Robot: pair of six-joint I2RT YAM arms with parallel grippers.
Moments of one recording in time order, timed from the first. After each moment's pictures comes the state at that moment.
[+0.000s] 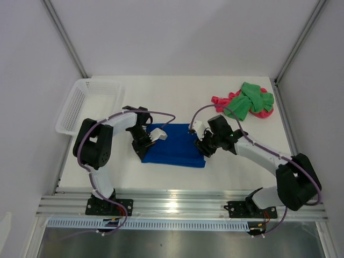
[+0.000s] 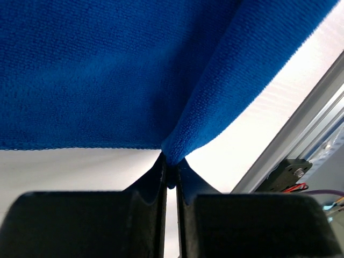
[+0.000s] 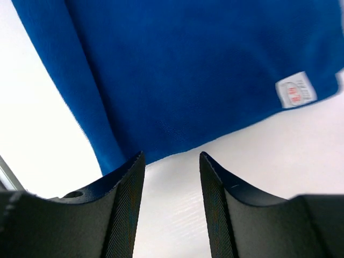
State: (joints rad) left arm -0.36 1.85 1.20 -1.09 0.37 0.79; right arm 0.58 1.44 0.87 -0.41 -0.32 -0.46
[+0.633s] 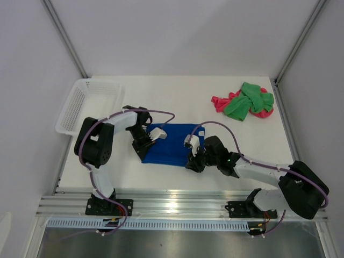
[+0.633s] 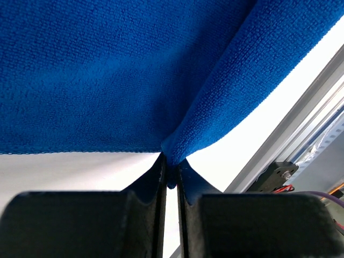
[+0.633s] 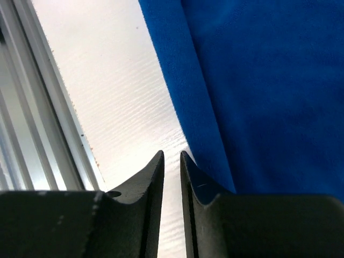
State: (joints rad) left arm -0.35 1.89 1.22 -1.11 0.40 0.75; right arm 0.80 1.27 0.52 0.11 -0.38 -0.02
